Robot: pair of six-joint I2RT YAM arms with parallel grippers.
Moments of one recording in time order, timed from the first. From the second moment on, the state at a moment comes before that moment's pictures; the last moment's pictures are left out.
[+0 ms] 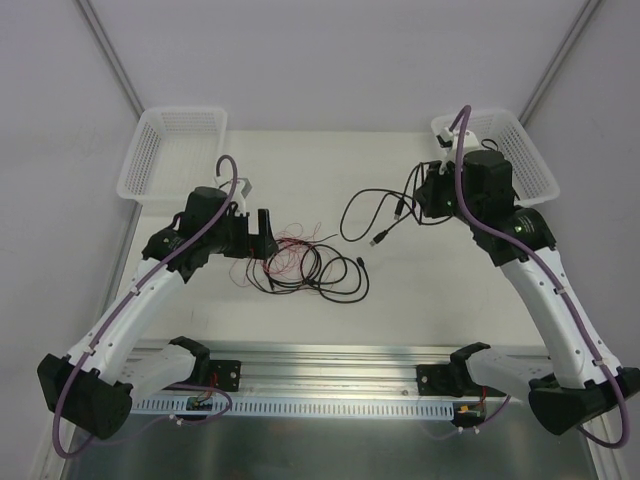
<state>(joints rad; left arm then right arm) -0.39 1.02 0.98 -0.69 0.16 -0.34 0.42 1.10 1.36 -0.72 0.00 0.16</state>
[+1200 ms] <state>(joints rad) -0.38 0.96 0.79 -0.56 -0.17 -0.25 -0.12 1.73 1.68 -0.25 0.41 0.25</state>
